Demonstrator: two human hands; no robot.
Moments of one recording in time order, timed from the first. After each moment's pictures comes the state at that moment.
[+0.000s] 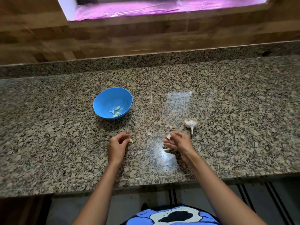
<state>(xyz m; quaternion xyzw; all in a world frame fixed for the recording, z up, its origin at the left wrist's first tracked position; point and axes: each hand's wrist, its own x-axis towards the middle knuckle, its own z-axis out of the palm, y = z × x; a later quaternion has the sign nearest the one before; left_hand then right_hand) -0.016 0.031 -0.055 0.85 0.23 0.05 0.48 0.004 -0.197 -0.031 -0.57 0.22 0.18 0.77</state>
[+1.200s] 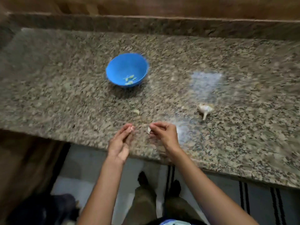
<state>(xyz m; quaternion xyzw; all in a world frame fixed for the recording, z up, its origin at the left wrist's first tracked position) -0.087 -0.015 -0.033 0.32 0.44 0.10 0.84 -0.033 -0.151 -0.032 -0.61 0.10 0.26 0.74</state>
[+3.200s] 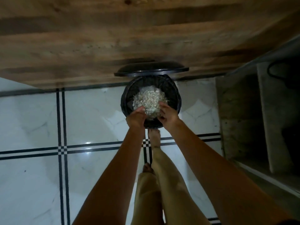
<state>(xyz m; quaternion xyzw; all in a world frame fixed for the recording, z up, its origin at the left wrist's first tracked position) -0.684 0.453 -0.405 -0.06 0.69 0.38 0.61 -0.585 0.476 -0.397 -0.69 -0.02 0.68 0.26</state>
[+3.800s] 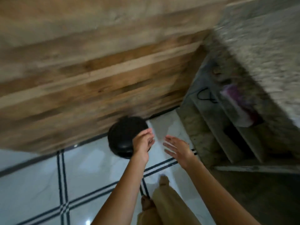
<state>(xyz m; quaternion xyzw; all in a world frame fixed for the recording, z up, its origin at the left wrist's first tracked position) -0.573 0.382 -0.155 0.12 0.62 0.36 0.68 -0.452 0.331 -0.152 -0.62 -0.05 0.65 0.44</state>
